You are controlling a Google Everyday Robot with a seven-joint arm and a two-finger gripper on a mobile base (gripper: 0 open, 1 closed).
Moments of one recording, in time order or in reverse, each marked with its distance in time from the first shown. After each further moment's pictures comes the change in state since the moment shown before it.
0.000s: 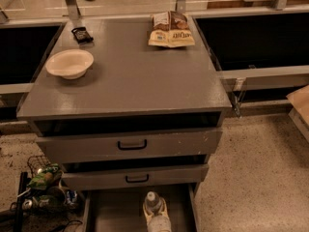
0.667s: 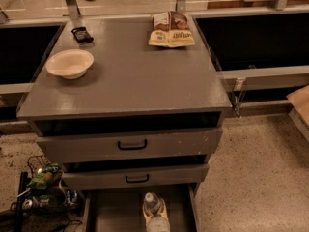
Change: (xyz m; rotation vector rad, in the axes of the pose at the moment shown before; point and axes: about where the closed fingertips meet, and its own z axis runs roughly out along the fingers) arm 0.004 0.003 -0.002 0.031 0.006 -0.058
